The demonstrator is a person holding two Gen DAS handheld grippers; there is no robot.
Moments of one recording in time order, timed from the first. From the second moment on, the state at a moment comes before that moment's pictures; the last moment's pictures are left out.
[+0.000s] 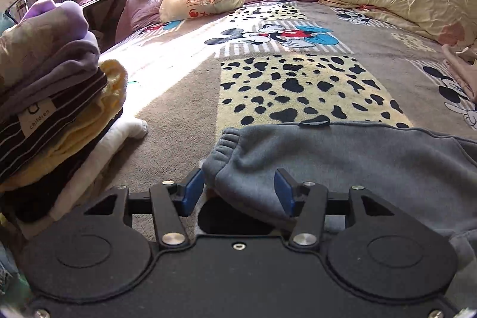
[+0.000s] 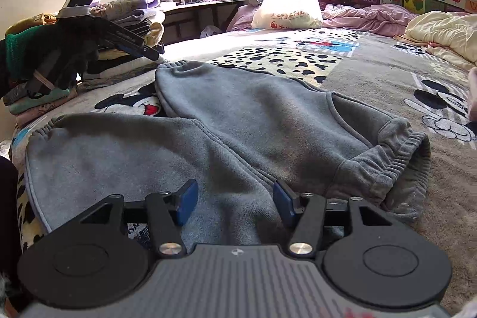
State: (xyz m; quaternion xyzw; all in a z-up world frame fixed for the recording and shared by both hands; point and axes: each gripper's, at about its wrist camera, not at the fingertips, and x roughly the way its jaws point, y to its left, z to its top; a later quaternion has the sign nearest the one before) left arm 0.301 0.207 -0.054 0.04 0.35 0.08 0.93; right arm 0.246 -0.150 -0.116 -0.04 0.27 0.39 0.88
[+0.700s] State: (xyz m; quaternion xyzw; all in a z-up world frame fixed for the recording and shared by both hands) left arm 0.042 0.155 -0.135 0.47 0.30 -0.07 0.83; right arm 0.097 -0.201 -0.113 -0.36 0.13 0.30 0.87
